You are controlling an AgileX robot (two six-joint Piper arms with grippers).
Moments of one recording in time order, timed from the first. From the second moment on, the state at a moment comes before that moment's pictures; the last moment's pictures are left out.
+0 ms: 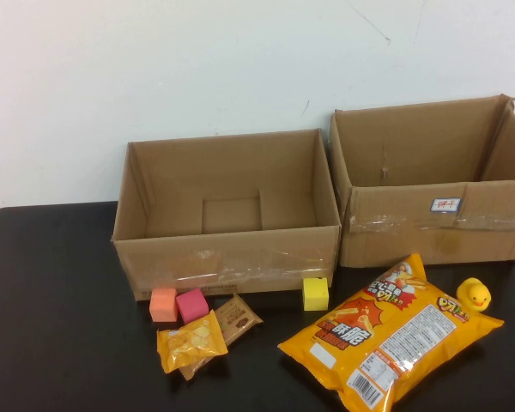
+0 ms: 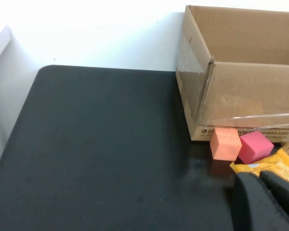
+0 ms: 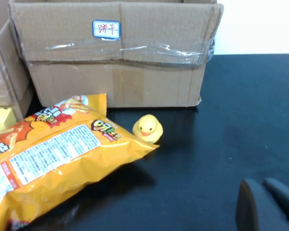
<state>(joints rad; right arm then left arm) 0.01 -0.01 0.02 -0.03 0.42 0.01 -0.05 -0.01 0.02 0.02 0.36 -0.18</state>
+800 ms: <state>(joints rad) 0.01 -0.01 0.03 -0.07 -0.26 0.01 -0.05 -0.01 0.03 0.29 -0.15 -0.15</state>
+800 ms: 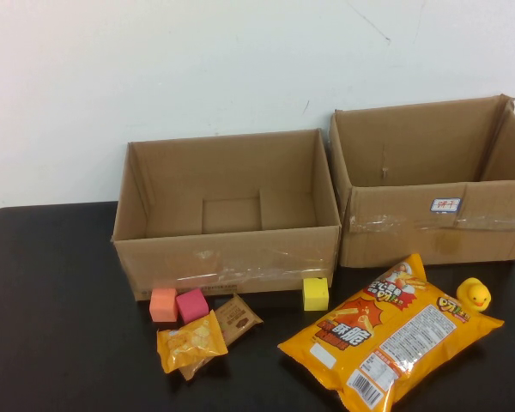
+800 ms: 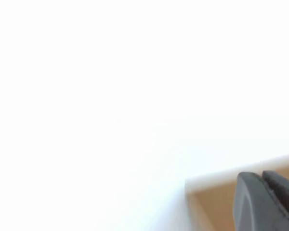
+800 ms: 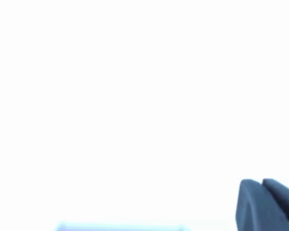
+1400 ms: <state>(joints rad) 0.01 -0.01 0.03 -0.05 -0.59 0.09 -0.05 -0.01 0.02 0.22 -0.51 -0.21</state>
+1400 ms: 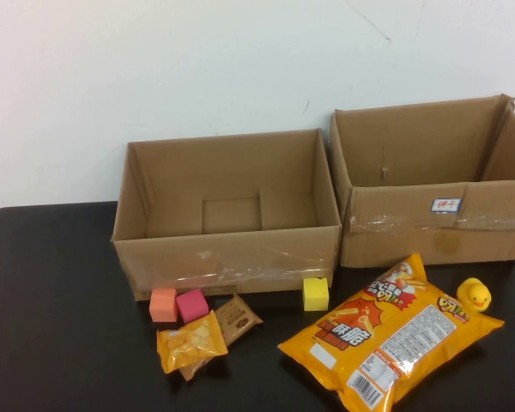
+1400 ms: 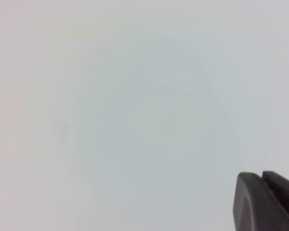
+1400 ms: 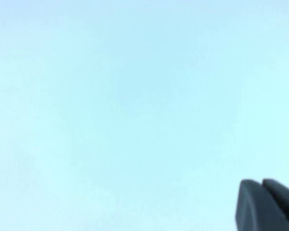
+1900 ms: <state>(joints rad) 0.01 0.14 -0.35 0.12 0.02 0.13 -0.05 0.25 -0.47 0.13 0.52 -0.24</state>
